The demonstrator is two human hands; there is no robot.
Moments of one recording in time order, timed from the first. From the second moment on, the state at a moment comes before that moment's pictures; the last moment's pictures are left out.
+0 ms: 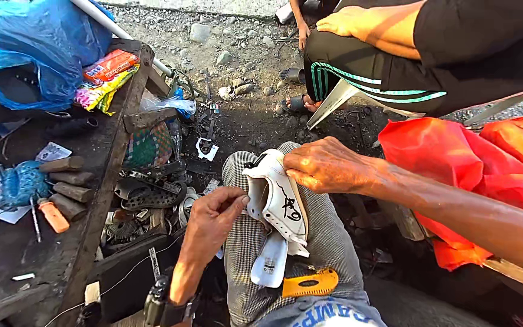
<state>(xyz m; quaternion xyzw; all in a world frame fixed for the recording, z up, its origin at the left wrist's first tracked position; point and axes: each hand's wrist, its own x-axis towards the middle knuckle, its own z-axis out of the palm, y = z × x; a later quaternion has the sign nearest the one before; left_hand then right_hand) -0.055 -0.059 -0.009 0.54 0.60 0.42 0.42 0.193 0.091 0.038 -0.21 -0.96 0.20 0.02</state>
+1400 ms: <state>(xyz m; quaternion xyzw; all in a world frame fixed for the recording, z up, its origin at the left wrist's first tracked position) 0.015 -0.032 -0.027 0.42 0.59 0.51 0.46 0.193 0.098 0.046 -0.20 -0.96 0.19 0.02</state>
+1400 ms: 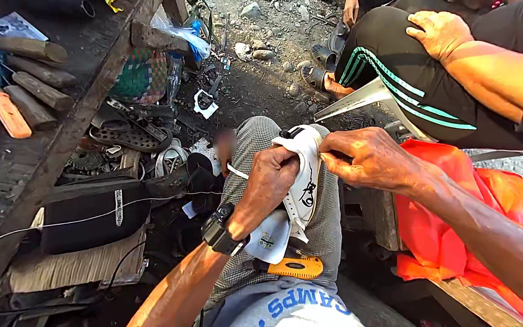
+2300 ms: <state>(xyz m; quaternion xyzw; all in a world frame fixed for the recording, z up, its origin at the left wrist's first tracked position) -0.006 -0.028 -0.034 0.41 0.49 0.52 0.56 0.202 0.093 0.044 -0.17 -0.98 0.00 0.02</state>
